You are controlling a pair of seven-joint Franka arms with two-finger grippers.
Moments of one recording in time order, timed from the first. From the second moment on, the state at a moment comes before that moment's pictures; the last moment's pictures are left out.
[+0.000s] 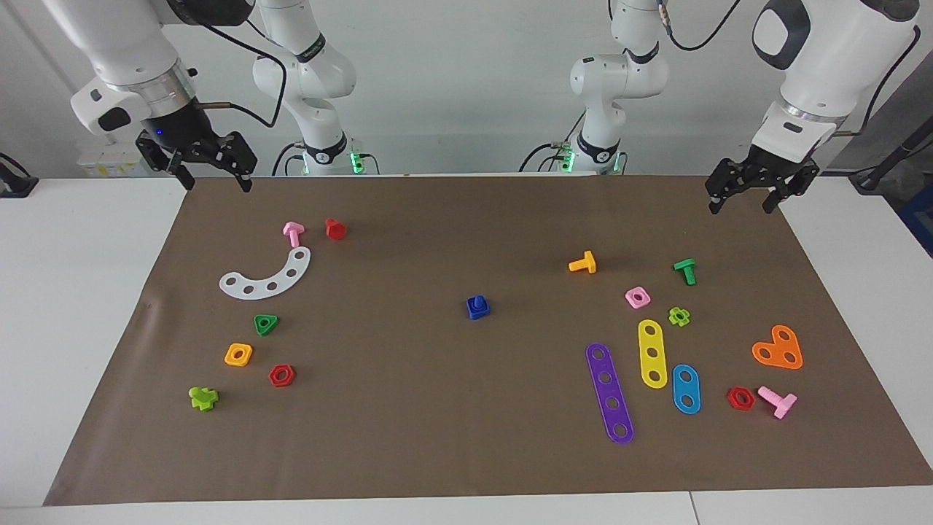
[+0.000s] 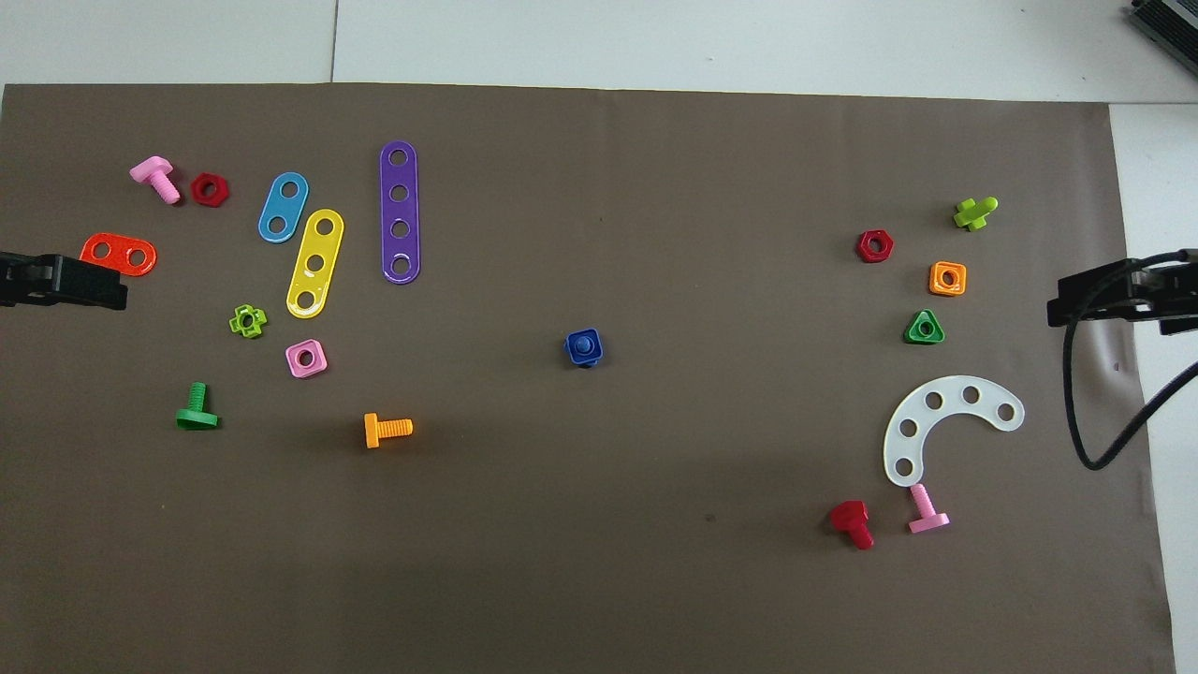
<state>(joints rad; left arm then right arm) -0.05 -0.03 0.04 -1.66 0.02 1.68 0.08 -0.05 -0.01 0.02 -1.52 0.01 1.48 0.07</state>
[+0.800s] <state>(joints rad) -0.05 -0.04 0.03 -1.65 0.01 1.69 0.09 -0.05 -0.01 0.02 -1.52 0.01 1.48 0.07</state>
